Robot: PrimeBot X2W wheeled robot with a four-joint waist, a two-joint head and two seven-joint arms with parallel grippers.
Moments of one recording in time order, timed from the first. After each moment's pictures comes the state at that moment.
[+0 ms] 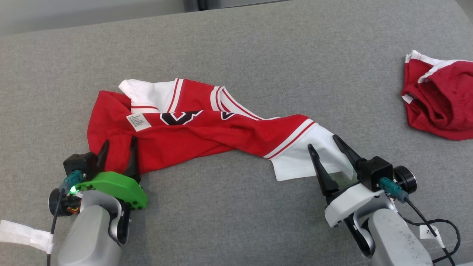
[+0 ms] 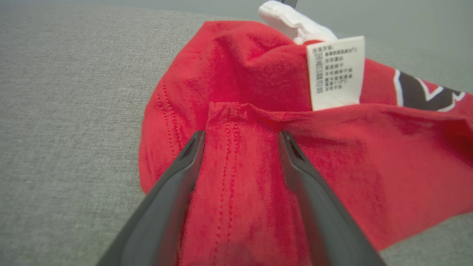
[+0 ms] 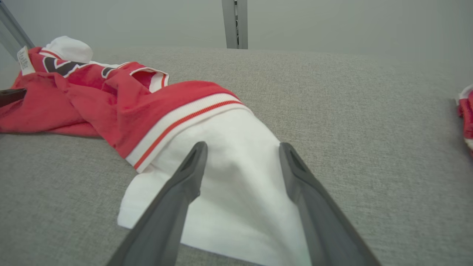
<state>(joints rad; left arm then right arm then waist) -0.47 0.14 -0.17 0.78 -0.41 -0.13 -0.26 -0.29 -0.05 0.17 0.39 0.09 0.13 -0.26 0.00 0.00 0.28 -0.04</state>
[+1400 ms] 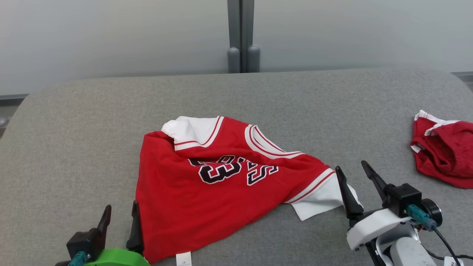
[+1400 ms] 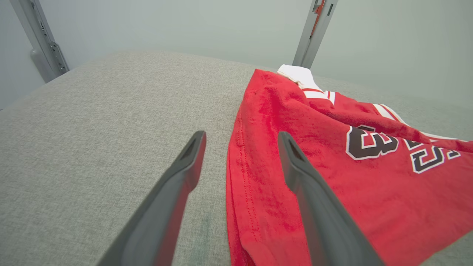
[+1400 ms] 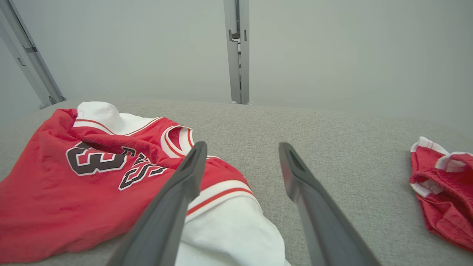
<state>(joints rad) -0.01 0.06 -0.02 0.39 -0.27 -0.13 -0.26 -0.13 -0.05 0.06 0.32 0.11 0.13 -0.26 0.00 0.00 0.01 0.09</state>
